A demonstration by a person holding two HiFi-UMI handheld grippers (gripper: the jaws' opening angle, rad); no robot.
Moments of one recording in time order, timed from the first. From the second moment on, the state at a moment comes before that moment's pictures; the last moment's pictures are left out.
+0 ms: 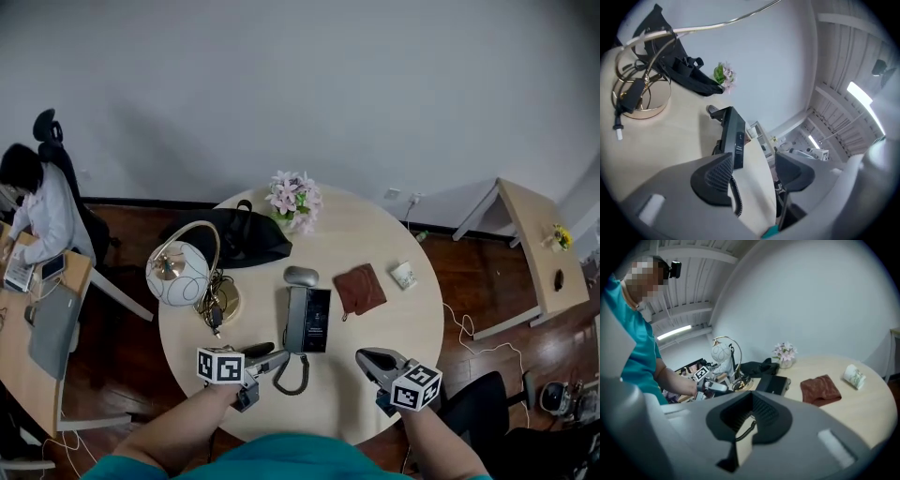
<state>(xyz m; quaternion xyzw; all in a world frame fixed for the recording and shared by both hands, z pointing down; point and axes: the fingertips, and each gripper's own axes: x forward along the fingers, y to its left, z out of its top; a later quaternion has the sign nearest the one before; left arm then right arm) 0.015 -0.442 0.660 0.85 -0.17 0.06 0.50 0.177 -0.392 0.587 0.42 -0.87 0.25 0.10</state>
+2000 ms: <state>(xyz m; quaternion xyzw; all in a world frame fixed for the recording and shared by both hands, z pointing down) -0.230 0.147 0.500 0.94 -0.26 -0.02 0.24 0.007 0.135 0.486 0.37 -0.91 0.18 0.07</state>
